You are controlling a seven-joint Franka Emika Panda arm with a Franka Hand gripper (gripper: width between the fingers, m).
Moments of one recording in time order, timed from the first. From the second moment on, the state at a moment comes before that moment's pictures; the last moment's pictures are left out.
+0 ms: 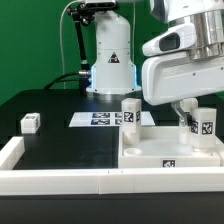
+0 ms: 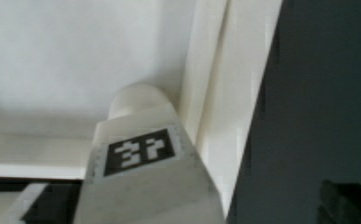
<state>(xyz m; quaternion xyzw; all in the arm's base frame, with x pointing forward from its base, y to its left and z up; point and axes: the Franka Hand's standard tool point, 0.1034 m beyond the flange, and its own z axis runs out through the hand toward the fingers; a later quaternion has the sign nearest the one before) 0.581 0.130 0.080 -0.99 -0.07 -0.08 0.07</state>
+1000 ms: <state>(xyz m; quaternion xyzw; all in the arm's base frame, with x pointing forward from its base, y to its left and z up) 0.587 0.114 0.082 -0.98 -0.14 -0.09 0.04</state>
